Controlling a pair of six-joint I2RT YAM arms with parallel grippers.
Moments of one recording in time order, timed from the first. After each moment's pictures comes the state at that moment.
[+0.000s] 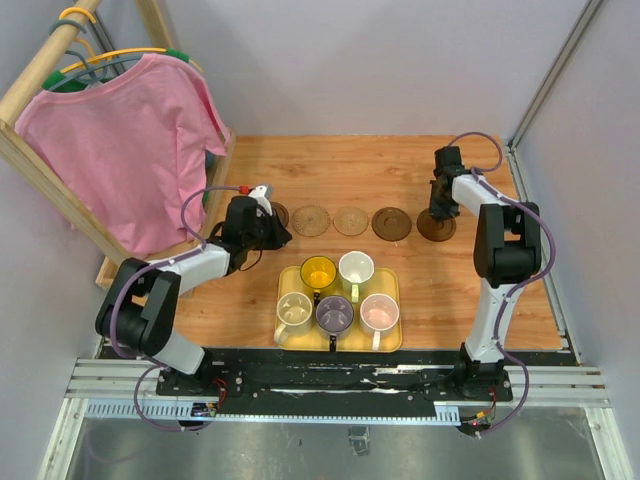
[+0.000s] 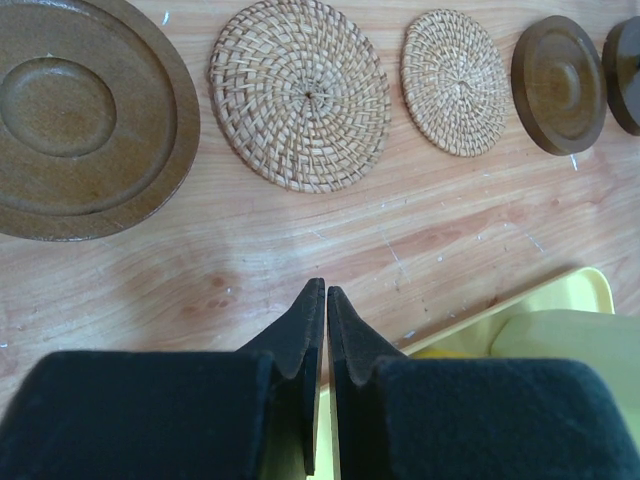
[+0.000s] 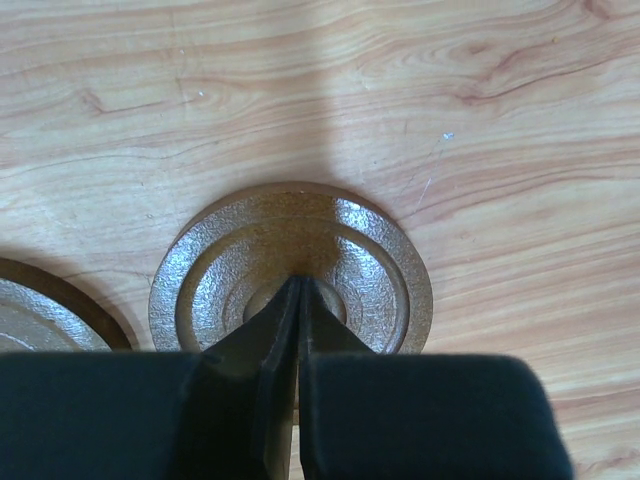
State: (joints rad) left arm -0.36 1.50 0.71 0.23 0.21 -0.43; right arm 0.06 2.04 1.48 -0.56 0.18 0.20
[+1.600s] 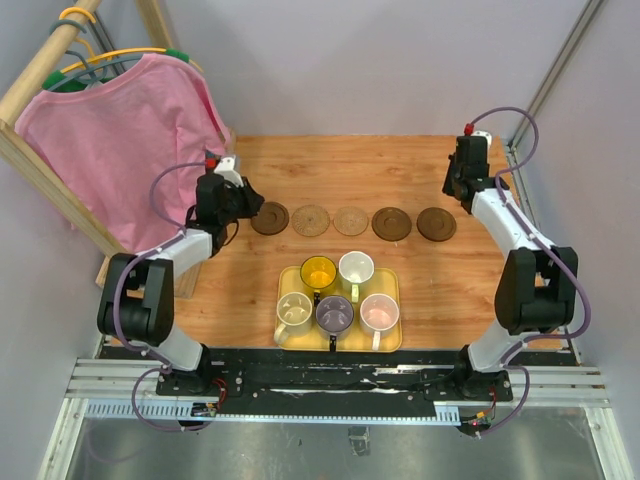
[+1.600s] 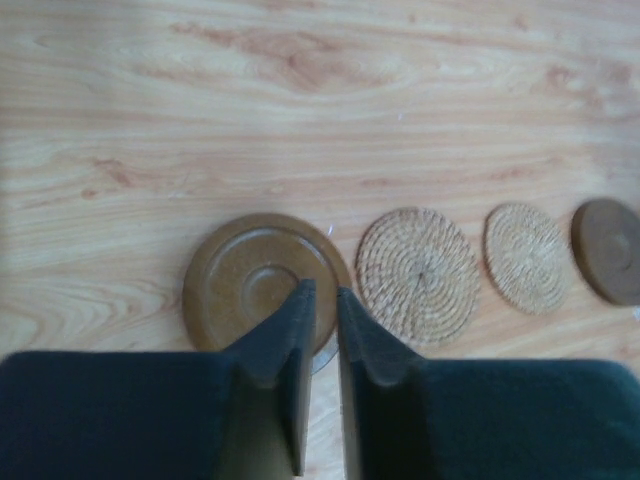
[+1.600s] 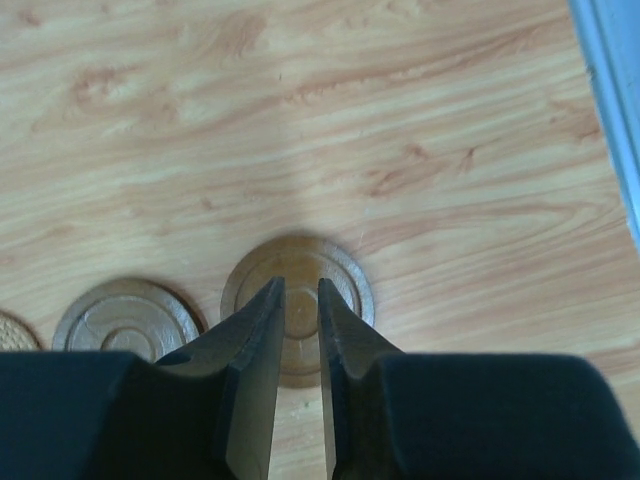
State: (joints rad) left arm -0.14 1.55 0.83 0.37 0.21 -0.29; right arm 0.07 1.64 1.30 -0.30 0.26 0.20
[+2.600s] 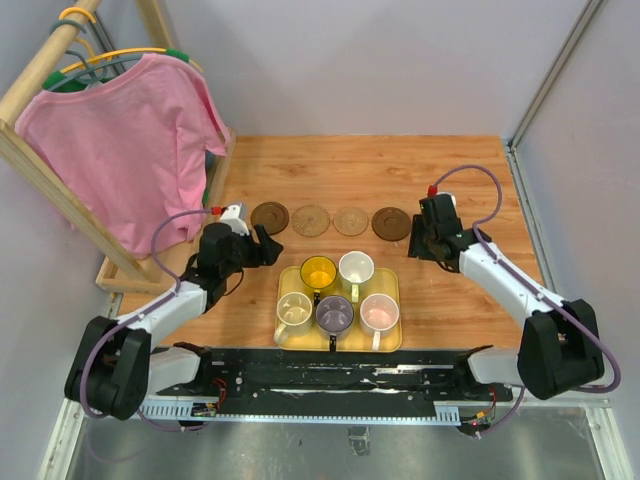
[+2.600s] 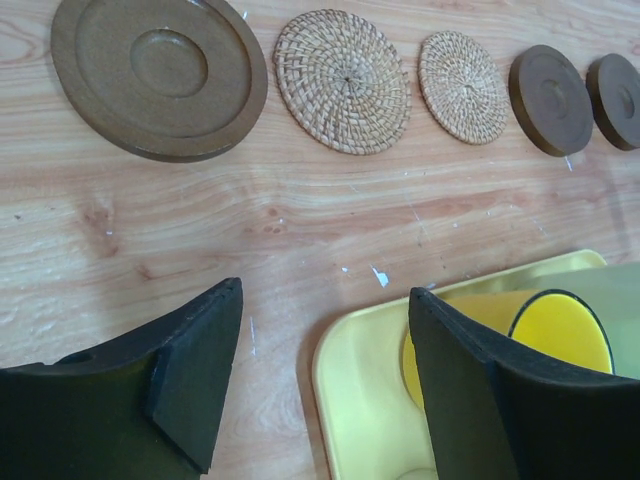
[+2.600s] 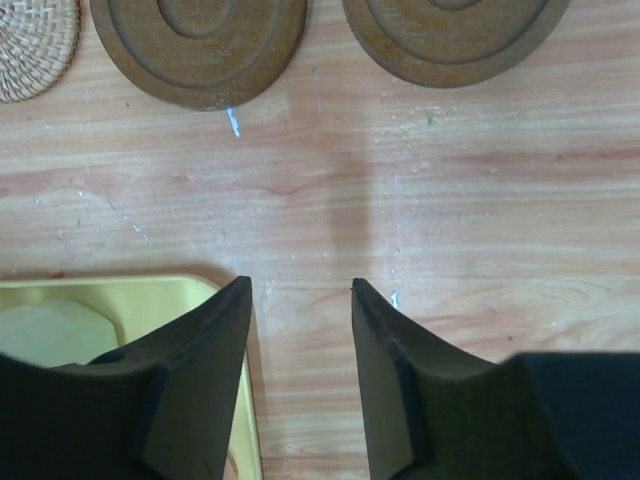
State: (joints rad) left arm -0.30 1.19 0.43 0.32 0.17 -0.43; right arm 0.34 1.32 0.87 -0.47 0.20 0.38
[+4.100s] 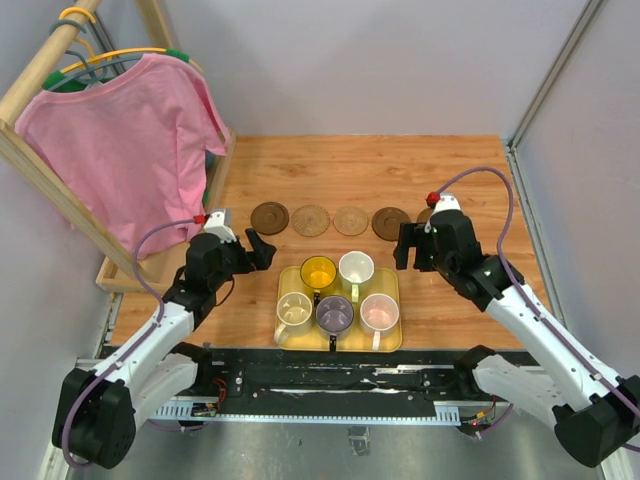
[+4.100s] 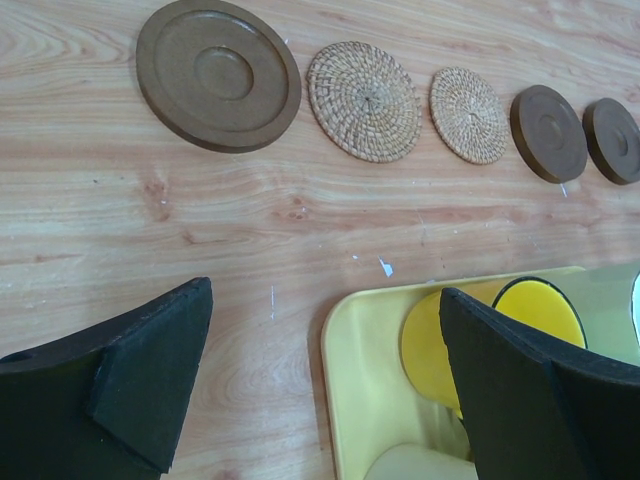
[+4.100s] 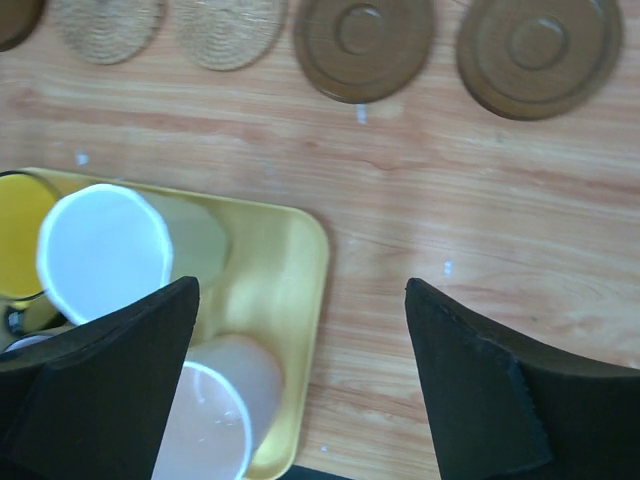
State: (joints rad) left arm -0.30 0.87 0.38 0.12 0.04 -0.46; right arm 0.50 0.93 0.83 -0.59 0.20 0.35
